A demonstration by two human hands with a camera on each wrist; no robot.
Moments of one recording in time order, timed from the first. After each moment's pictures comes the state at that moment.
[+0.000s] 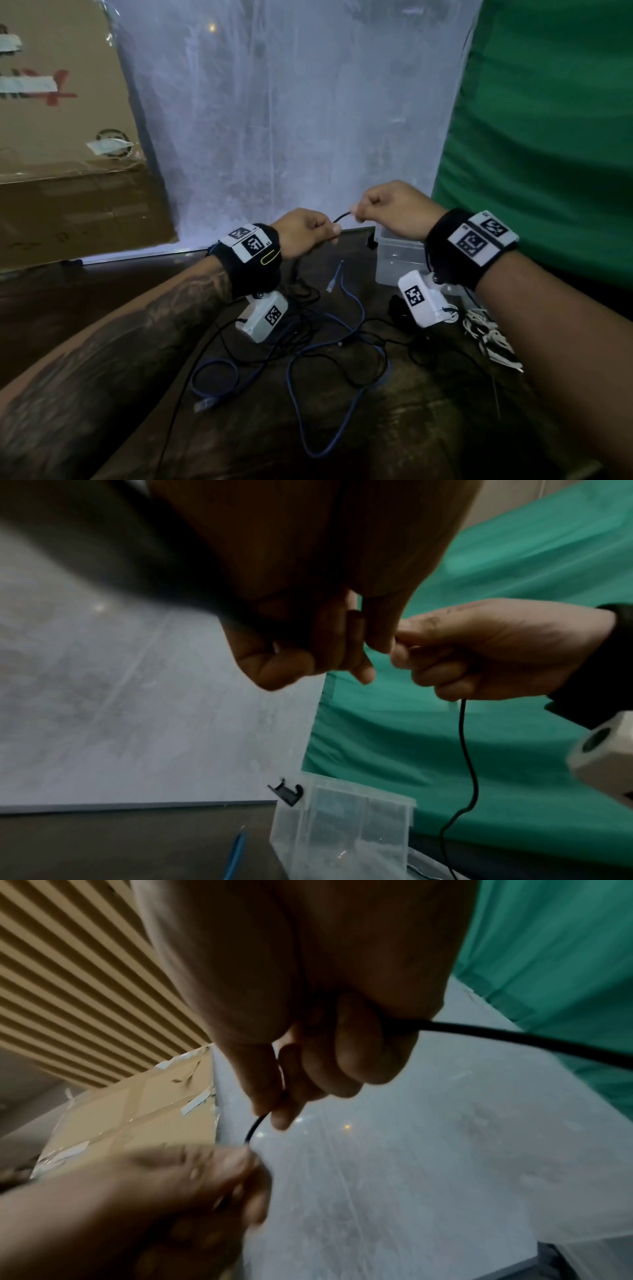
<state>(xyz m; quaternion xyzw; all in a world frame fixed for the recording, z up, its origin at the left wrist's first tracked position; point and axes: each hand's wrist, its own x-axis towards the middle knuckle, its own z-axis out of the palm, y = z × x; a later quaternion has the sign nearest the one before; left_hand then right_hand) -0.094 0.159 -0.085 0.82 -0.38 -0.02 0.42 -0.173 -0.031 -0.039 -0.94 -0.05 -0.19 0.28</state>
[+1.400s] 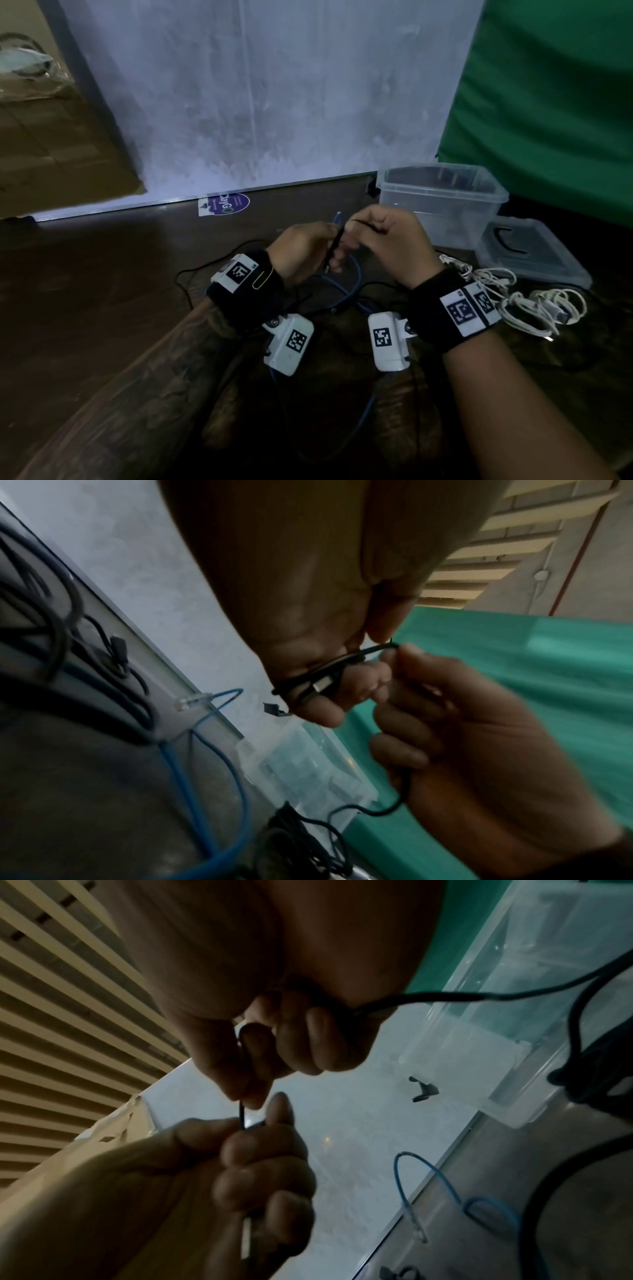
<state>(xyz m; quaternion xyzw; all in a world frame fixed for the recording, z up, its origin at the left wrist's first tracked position) -0.094 0.114 -0.199 0.57 -0.31 -0.29 0.70 -0.160 -0.036 -0.188 -0.81 -0.08 -0.25 0.53</state>
